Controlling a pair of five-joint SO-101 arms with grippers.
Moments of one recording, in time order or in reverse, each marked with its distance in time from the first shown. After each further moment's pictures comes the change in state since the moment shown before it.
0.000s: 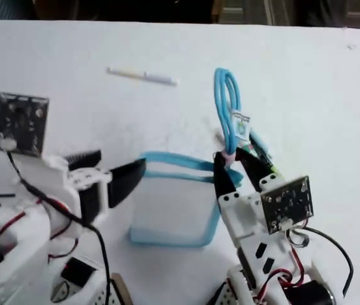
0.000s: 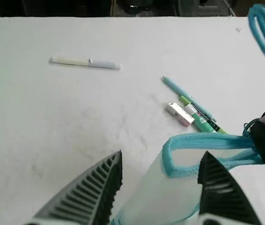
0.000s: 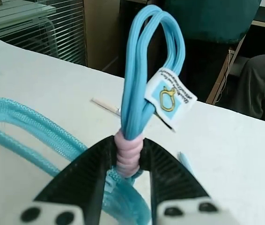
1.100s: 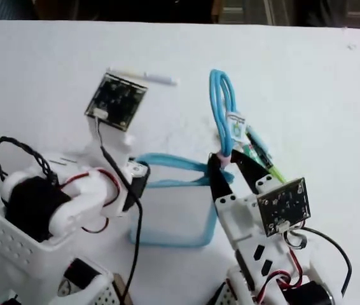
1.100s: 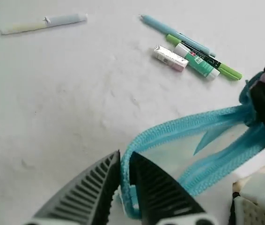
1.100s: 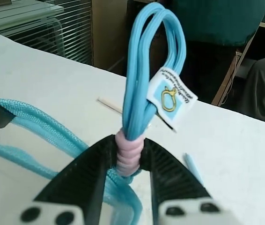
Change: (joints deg) left arm 5.8 10.5 5.5 -0.4 -8.3; right arm -0.6 -0.1 -0.2 1.1 -0.1
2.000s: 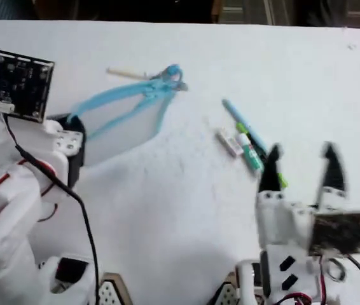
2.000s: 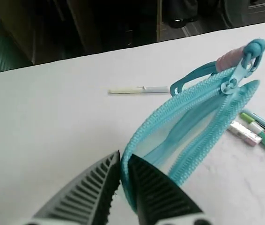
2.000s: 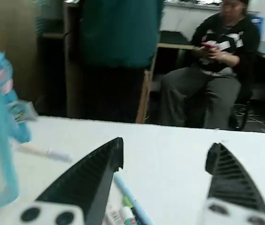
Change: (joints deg) left arm -23.5 0.3 -18.4 0.5 -11.1; right arm 23.4 0.6 -13.7 -0.9 -3.5
